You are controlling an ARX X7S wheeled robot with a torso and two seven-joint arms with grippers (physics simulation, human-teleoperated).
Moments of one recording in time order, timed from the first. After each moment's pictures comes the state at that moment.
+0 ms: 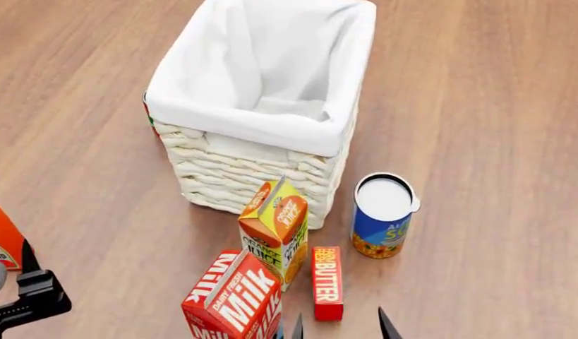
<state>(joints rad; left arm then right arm) -0.18 -0.24 0.04 0.21 -0.30 -0.33 -0.44 0.08 0.17 -0.34 0.06 0.12 -0.10 0.24</state>
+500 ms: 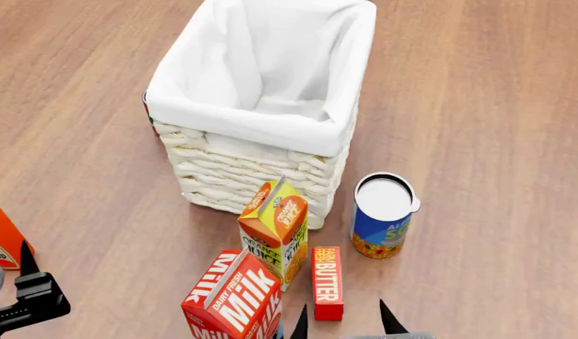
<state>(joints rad) -0.16 -0.25 0.04 0.25 -0.31 -0.34 -0.46 0.17 0.17 -0.34 0.08 0.17 0.07 0.25</state>
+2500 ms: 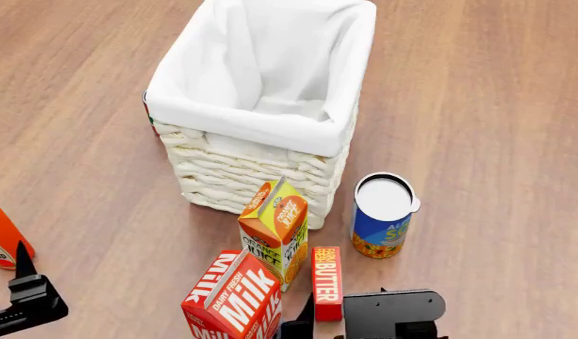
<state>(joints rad) -0.13 -0.28 0.06 0.34 -0.37 -0.36 -0.51 0.35 0.20 -0.36 0.17 0.32 0.31 0.23</state>
